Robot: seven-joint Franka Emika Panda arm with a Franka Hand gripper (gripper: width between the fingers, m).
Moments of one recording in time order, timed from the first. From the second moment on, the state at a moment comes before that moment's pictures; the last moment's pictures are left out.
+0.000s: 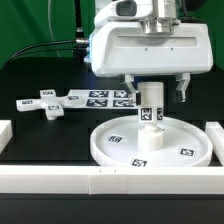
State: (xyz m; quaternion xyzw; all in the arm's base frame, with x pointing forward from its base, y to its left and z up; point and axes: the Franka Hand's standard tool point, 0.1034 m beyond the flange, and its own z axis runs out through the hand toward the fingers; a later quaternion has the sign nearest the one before) arm 0.554 0.039 0.080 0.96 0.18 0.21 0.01
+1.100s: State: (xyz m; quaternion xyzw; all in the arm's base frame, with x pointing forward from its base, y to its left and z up) arm 0.551 0.032 0.097 0.97 0.19 0.17 0.01
